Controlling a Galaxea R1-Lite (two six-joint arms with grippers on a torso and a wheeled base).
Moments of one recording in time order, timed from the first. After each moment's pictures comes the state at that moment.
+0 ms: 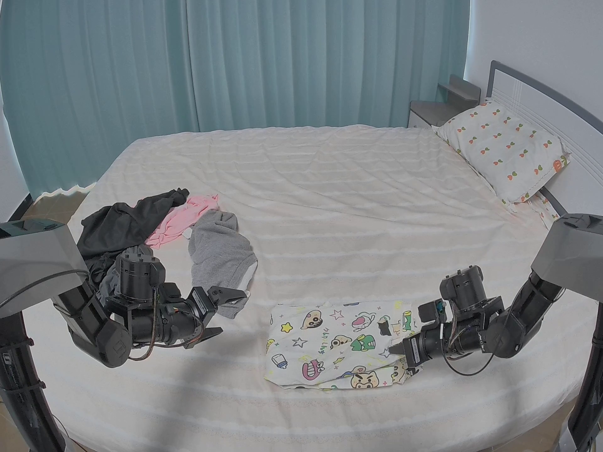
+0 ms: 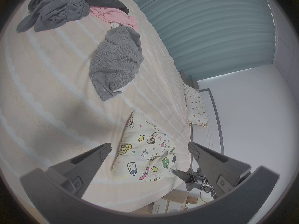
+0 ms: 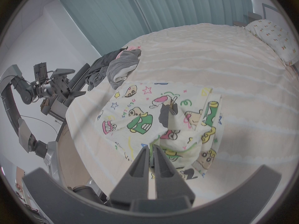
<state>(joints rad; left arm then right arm) -0.23 2.09 -0.57 -0.96 -0.46 -0.99 0.40 2.15 -0.62 -0.67 0.31 0.10</state>
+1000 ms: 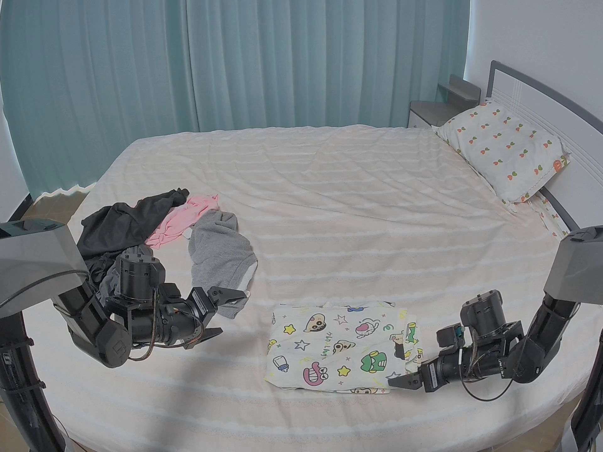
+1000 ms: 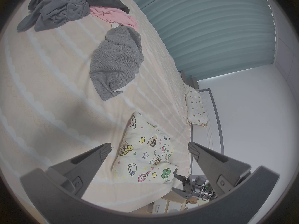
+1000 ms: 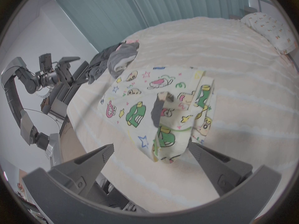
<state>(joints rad) -0.23 2.09 -0.57 -0.96 -0.46 -0.99 0.37 2.09 -0.38 -0.83 0.31 0.12</state>
